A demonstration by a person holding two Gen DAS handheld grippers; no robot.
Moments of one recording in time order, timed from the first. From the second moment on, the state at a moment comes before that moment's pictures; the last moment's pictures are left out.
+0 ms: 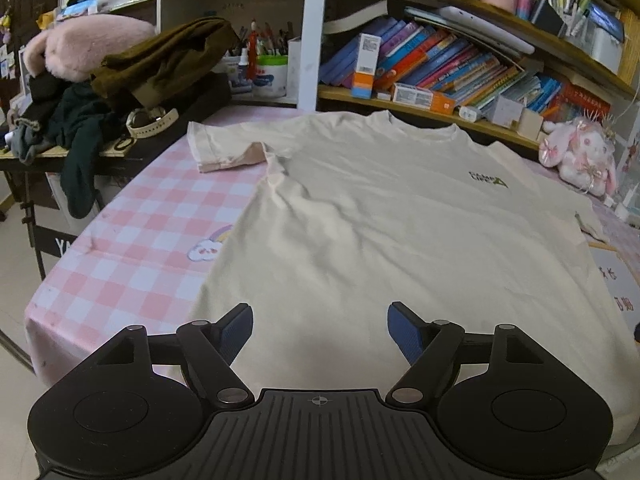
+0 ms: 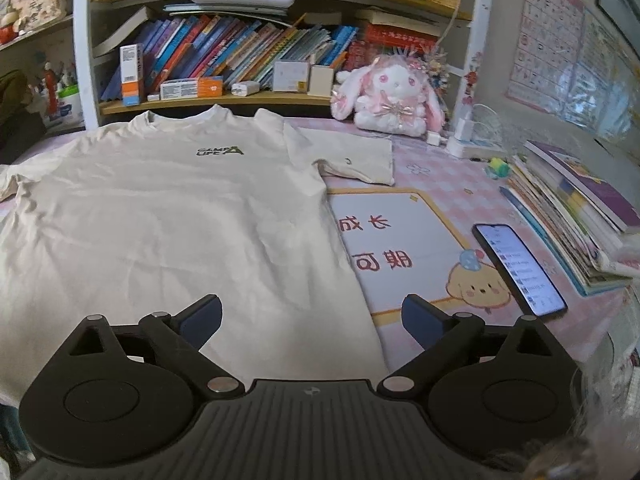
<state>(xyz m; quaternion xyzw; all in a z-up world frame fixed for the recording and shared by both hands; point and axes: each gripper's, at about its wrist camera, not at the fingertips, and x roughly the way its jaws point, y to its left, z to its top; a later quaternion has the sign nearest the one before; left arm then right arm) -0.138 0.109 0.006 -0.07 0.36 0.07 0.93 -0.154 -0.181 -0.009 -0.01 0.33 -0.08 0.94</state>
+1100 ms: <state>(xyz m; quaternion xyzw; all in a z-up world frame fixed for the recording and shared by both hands) -0.055 0.188 -0.007 -0.14 0.38 0.06 0.91 -0.106 -0.133 -0.021 0.00 0.35 -0.07 0.93</state>
